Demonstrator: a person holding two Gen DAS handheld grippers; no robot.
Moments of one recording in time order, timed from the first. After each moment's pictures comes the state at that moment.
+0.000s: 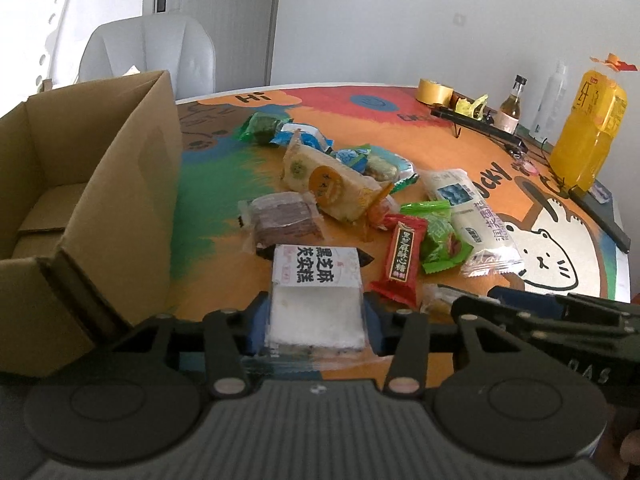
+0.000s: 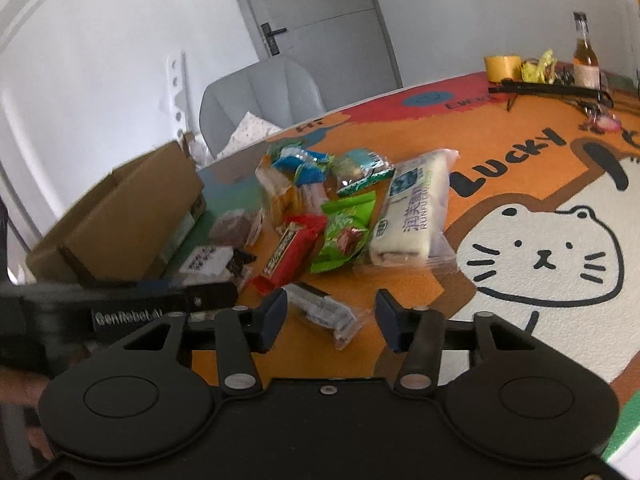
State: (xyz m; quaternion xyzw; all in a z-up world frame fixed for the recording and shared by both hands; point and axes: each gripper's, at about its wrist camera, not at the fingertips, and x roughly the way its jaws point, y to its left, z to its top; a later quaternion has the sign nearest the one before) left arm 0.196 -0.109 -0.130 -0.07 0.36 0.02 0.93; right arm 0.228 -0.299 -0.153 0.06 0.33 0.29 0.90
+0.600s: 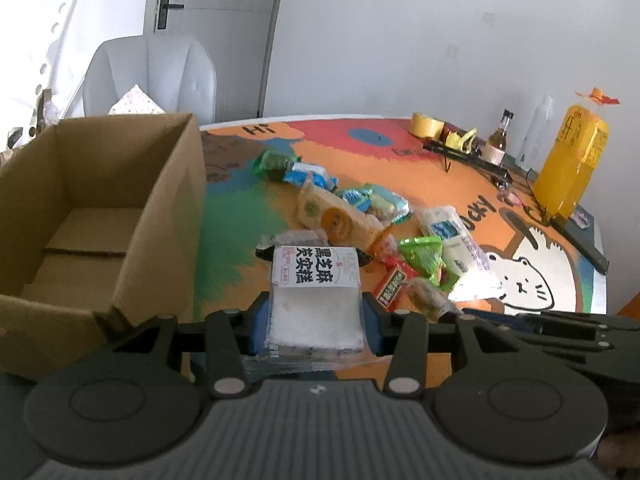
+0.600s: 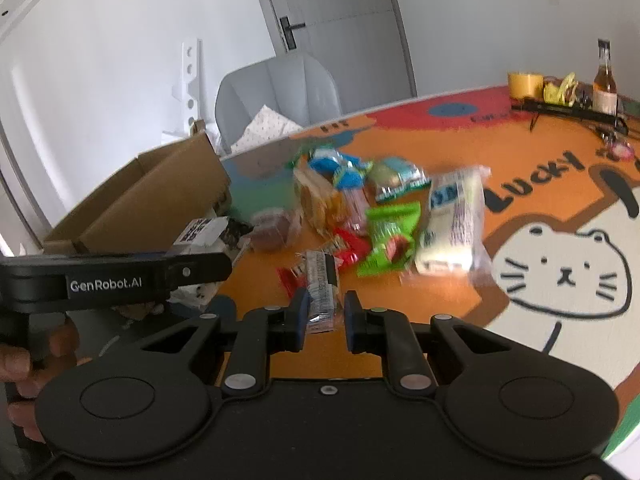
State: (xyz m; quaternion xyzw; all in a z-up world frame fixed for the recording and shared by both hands) left arm 0.174 -0.087 -0.100 -0.09 0.32 0.00 0.94; right arm 0.212 -0.275 -0.129 0.04 0.32 0.30 0.90
